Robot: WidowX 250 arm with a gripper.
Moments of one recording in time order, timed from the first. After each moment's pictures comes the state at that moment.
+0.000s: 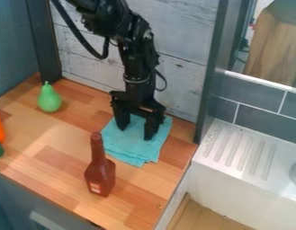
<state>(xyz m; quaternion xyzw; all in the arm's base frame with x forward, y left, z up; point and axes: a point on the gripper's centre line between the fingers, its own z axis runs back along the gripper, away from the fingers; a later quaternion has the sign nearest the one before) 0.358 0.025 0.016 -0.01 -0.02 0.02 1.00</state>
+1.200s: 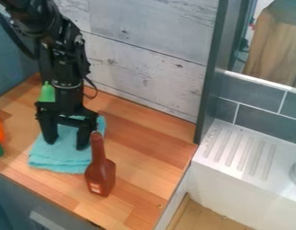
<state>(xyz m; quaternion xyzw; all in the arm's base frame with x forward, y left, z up) 0.273 0.122 0.006 0.03 0.08 0.20 0.98</state>
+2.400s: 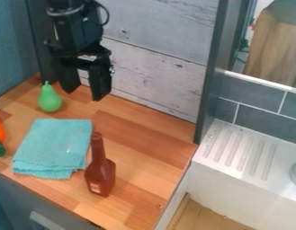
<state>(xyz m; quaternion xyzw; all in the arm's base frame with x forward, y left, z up) 0.275 0.055 0.133 -0.06 -0.05 0.01 1.00</state>
